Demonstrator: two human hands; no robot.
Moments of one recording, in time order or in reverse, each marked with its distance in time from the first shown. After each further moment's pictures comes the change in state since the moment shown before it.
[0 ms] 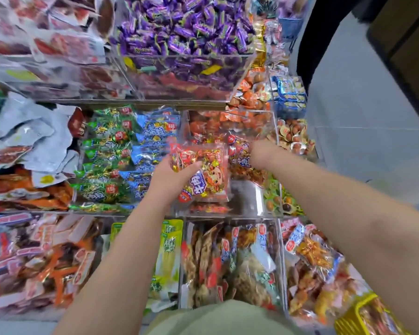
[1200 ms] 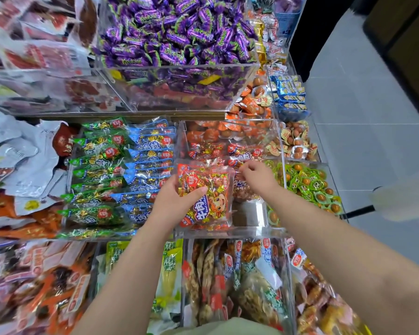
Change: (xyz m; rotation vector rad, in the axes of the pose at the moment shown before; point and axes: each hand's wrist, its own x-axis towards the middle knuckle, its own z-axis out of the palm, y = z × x) left_hand 0.022 -0.017 0.006 0.063 -0.097 -0.008; right_hand 0.016 -0.005 0.057 1.009 0.212 0.097
